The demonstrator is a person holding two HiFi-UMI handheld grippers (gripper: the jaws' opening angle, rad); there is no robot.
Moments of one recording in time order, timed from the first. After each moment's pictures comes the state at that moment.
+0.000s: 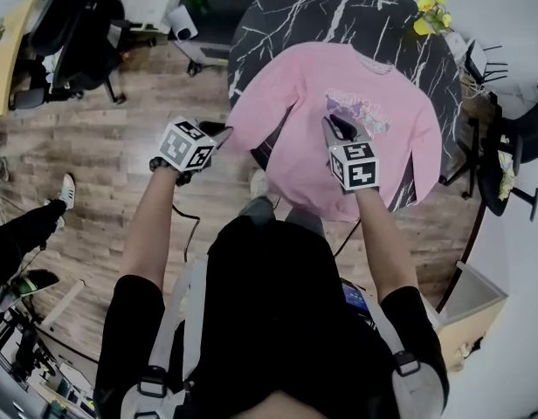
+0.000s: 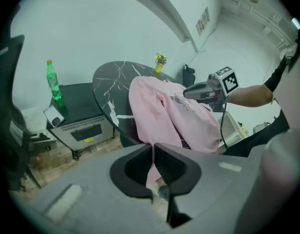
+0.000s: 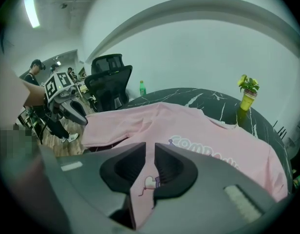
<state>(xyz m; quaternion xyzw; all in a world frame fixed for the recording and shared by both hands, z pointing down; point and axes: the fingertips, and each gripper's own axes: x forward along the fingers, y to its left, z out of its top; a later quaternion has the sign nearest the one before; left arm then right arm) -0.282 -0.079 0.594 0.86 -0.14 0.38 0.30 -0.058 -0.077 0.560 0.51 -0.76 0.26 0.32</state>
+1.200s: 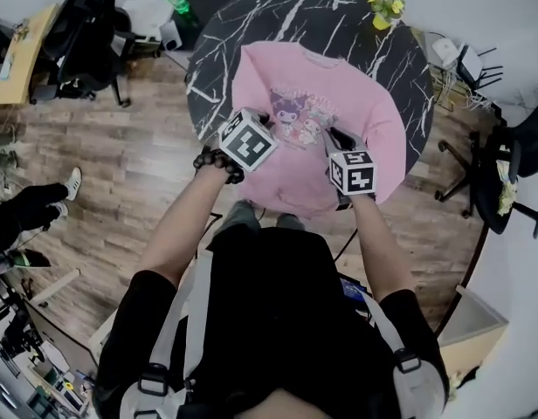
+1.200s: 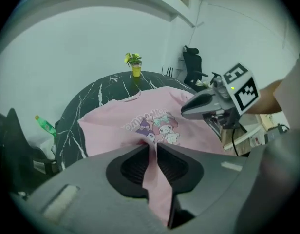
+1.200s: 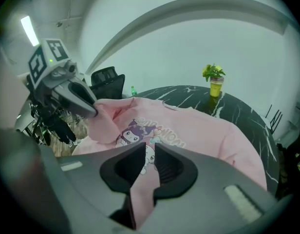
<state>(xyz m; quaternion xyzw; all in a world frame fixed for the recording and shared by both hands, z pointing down) -0.035 -0.029 0.504 0.83 -0.20 0.48 0.18 0.098 -0.005 0.537 0.51 -0.76 0.30 0.27</state>
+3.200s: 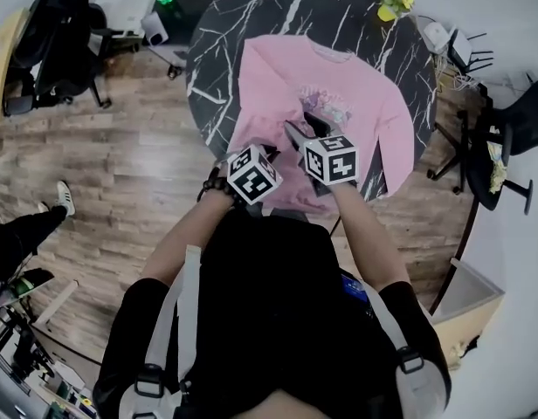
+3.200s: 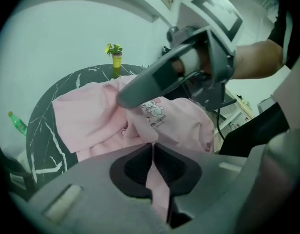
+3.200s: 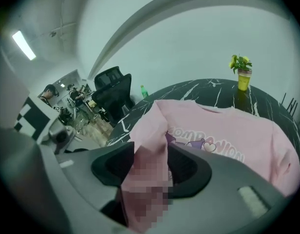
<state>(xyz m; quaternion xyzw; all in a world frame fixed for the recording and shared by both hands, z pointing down) -0.058 0.031 0.575 0.87 -0.08 0.45 0.17 -0.024 -0.047 0.537 0.47 -0.77 0.35 0.25</state>
